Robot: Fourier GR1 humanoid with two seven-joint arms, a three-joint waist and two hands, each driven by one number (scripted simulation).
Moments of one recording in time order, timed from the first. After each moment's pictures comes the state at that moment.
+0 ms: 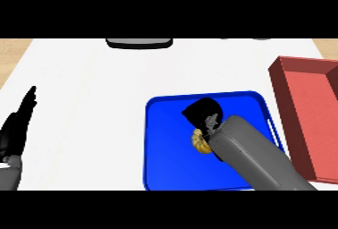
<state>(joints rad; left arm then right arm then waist) -0.11 0.43 0.09 -1.32 -0.14 0.16 0.07 -0.72 -0.19 0.63 -1.23 0.70 0.95 0.51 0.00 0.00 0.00</state>
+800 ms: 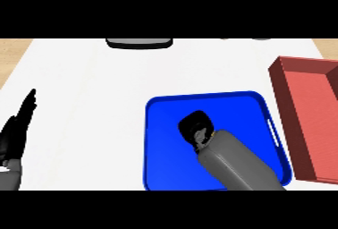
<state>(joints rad) -0.09 0.40 0.13 -1.34 -0.18 0.13 0.05 -0.62 -0.08 0.63 -1.24 0.84 1.01 0.56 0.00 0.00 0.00</state>
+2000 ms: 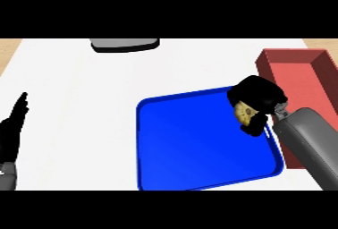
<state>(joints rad) -0.07 0.38 0.19 -1.33 -0.20 0.13 0.06 -0.62 -0.53 0.49 -1.23 0.93 0.38 -0.13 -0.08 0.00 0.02</state>
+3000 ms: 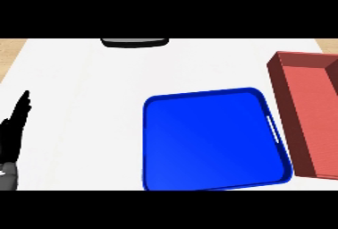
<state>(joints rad) -0.07 0.38 0.18 -1.36 -0.19 0.11 0.04 -0.54 -0.99 -0.06 -0.95 0.35 0.24 -1.00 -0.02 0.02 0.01</state>
